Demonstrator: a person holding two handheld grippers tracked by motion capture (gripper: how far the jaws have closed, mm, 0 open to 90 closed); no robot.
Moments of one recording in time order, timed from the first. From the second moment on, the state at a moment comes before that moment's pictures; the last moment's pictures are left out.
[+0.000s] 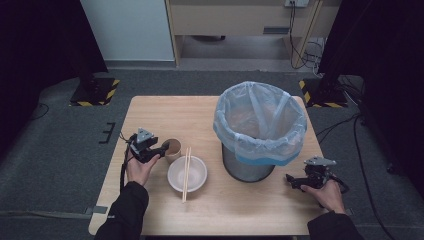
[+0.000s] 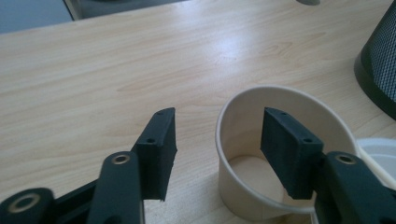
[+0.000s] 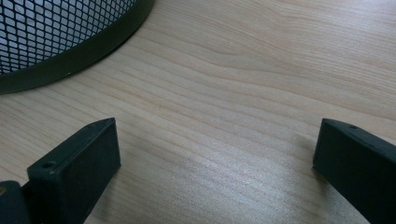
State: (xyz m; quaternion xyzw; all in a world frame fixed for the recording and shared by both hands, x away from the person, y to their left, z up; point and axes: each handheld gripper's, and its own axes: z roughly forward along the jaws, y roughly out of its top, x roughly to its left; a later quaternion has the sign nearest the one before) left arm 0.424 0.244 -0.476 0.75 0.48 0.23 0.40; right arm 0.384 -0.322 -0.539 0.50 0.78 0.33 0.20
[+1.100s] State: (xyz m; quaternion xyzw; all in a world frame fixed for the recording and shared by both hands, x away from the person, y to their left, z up) left arm 0.415 0.259 -0.463 0.72 0.51 0.22 0.41; right arm 0.384 -0.322 -0.539 0.49 0.78 0.33 0.20
